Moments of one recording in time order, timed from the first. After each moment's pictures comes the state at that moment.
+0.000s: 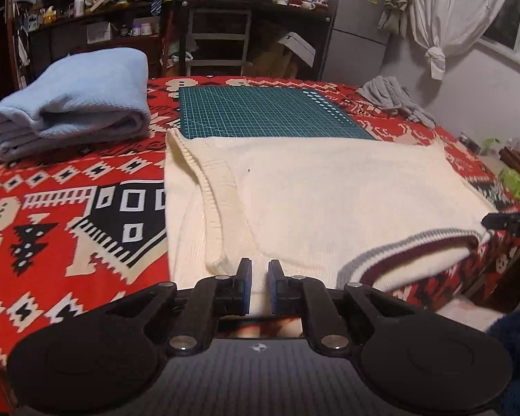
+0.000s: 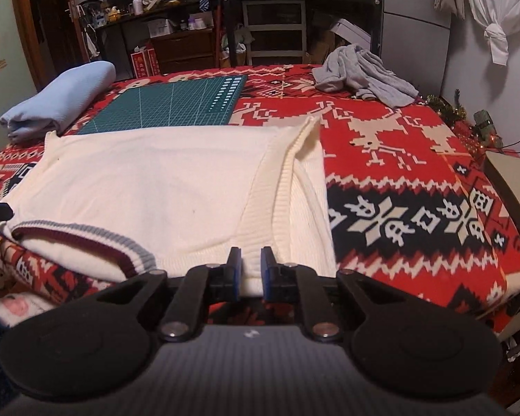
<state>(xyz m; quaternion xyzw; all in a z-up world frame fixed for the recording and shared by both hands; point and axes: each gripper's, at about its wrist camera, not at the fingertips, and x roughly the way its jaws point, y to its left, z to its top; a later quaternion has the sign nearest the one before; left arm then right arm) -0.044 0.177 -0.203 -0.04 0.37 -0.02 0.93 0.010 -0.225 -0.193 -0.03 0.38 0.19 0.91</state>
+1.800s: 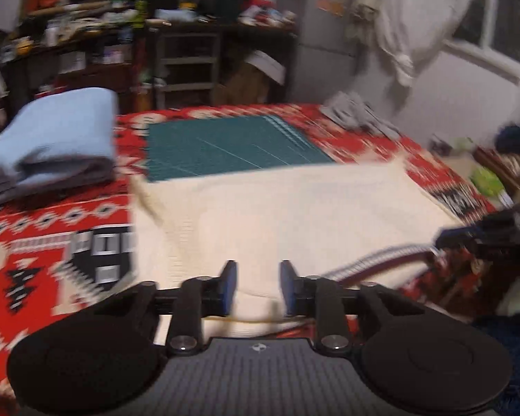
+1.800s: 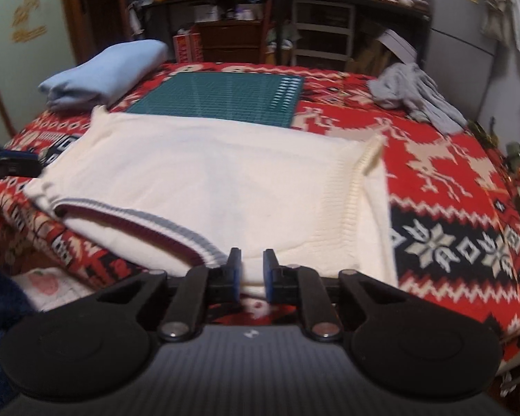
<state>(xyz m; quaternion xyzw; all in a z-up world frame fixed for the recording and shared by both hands) -0.039 0.142 -0.178 -0.01 0.35 -0.09 0.93 -0.004 -0.176 -0.183 -0.09 0.37 0.26 0.89</state>
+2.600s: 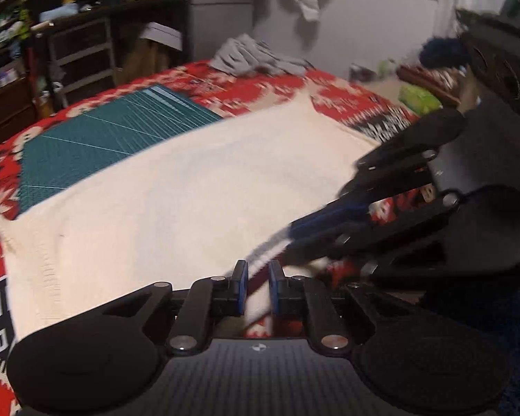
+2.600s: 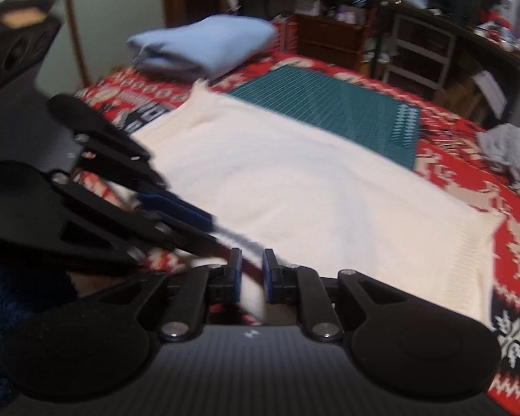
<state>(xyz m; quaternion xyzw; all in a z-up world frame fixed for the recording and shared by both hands) 0.002 0.064 -0.204 0.09 0.39 -0.22 0.89 -0.008 -0.083 -0.185 -0.18 0.37 0.39 0.82</state>
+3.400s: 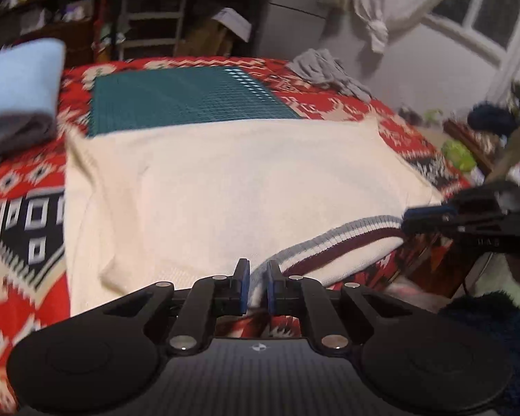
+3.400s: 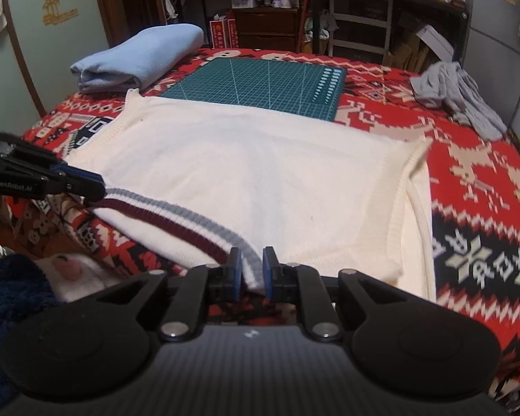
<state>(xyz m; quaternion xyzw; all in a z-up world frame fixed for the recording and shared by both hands) -0.014 0.148 -0.201 -0.08 0.41 -0.14 0.90 -0.001 -0.167 -0.185 -0.09 0.40 0.31 0.86</state>
